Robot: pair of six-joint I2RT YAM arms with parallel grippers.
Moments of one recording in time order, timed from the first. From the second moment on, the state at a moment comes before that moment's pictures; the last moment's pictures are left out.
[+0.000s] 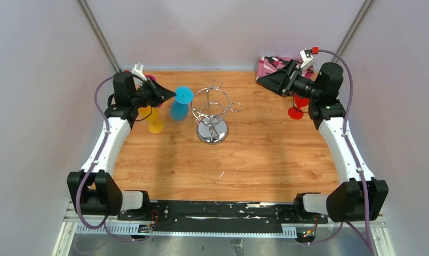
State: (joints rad) left arm -0.02 1.30 1.12 -0.23 0.56 -0.72; right arm 0.06 1.26 1.21 0.02 -0.89 0.87
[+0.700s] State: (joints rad) left arm 0.08 1.30 1.13 0.01 0.65 -0.92; right arm 0.06 1.28 1.19 0.05 -0.91 0.90
